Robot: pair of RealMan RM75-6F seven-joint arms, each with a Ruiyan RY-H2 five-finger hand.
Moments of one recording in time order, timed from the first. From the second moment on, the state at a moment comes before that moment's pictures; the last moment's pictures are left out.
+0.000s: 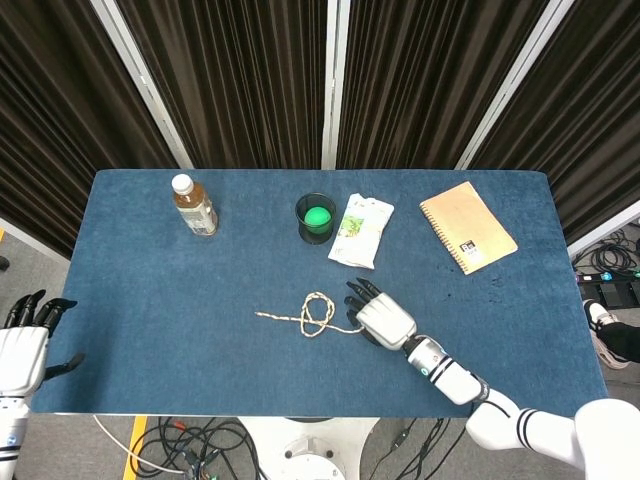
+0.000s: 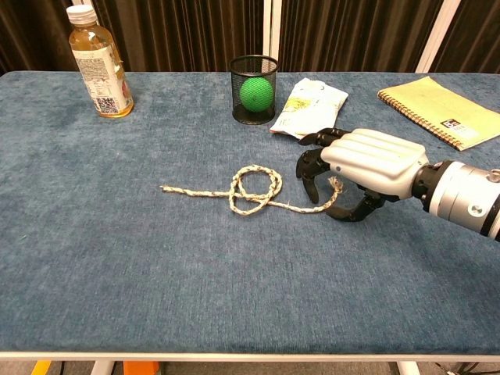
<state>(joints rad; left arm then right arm) -0.07 -1.18 -0.04 -1.54 1.48 1.50 0.08 0.69 -1.68 0.03 -1.18 -1.64 0.99 -0.10</state>
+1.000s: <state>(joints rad) -0.22 -1.23 -0.07 -1.46 1.56 1.38 -0.10 0.65 -1.64 0.07 -1.27 -1.57 1.09 -0.22</state>
